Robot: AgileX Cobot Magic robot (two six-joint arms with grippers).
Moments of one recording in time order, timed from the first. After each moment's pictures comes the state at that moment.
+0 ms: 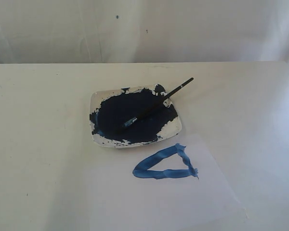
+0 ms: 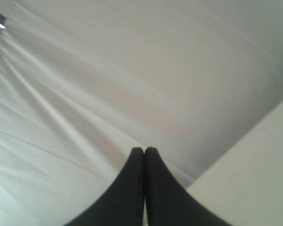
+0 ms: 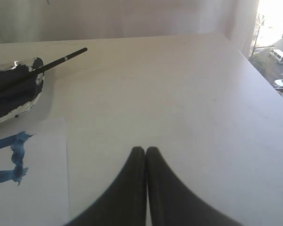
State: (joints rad) left arm 0.16 0.02 -0.47 -0.19 0.34 1.05; right arm 0.14 0.01 0.00 0.00 0.34 0.00
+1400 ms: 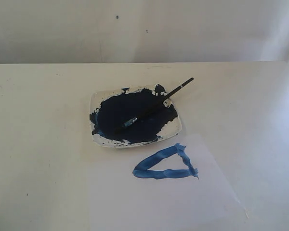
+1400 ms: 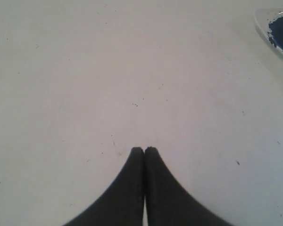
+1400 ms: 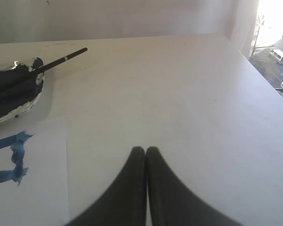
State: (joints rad) left arm 0.03 0.01 0.03 -0.02 0.43 0.04; right arm 0.14 0.01 0.00 0.00 0.34 0.00
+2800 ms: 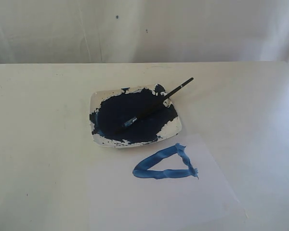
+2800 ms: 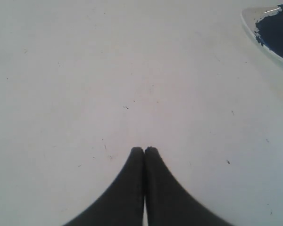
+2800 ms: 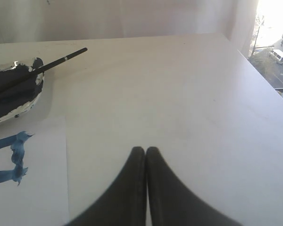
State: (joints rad) left arm -0.01 0.01 0.03 -0.02 0.43 0.04; right arm 0.14 0.01 0.00 0.00 0.34 0.00
